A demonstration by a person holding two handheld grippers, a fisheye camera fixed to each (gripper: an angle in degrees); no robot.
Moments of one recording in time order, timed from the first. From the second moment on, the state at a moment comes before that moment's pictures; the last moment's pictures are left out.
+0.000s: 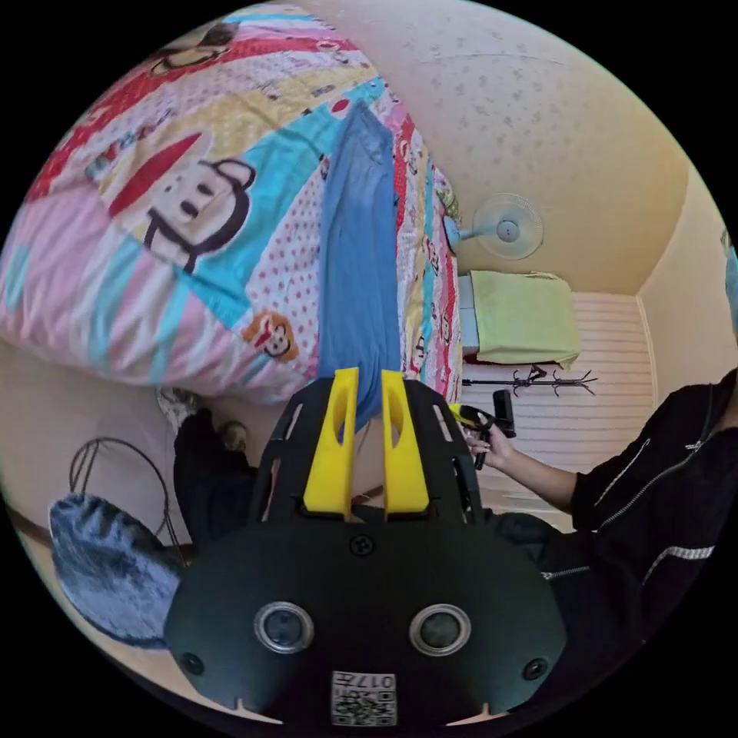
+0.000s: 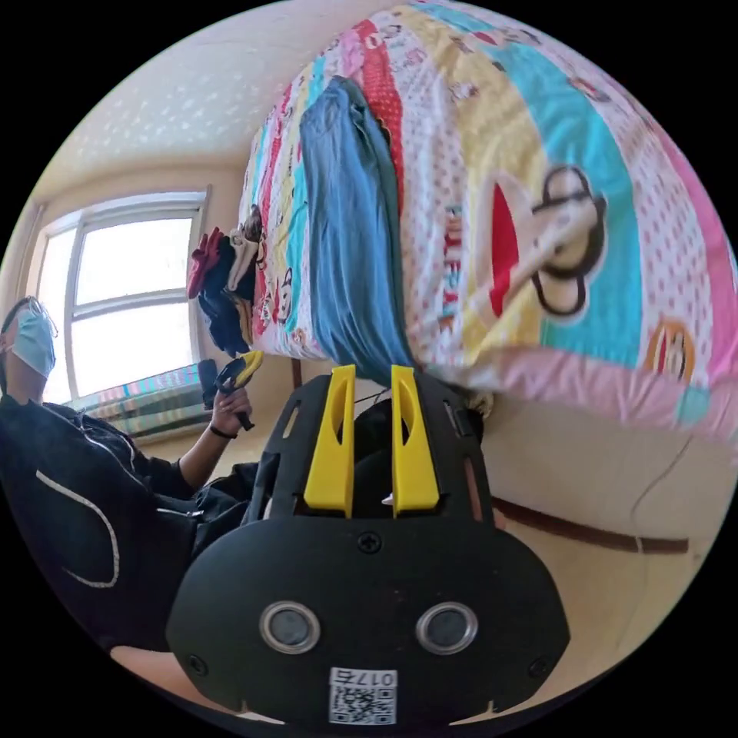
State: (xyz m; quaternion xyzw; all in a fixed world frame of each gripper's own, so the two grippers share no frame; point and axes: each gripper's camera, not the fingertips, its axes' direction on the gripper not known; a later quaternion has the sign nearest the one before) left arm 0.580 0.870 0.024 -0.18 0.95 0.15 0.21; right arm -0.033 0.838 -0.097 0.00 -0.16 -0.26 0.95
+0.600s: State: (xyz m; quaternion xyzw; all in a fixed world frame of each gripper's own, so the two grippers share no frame) left arm 0.595 0.872 0.011 -0.08 0.97 0.06 0.23; right arm -0.589 0.551 0.046 0.19 0.16 -0.45 0.86
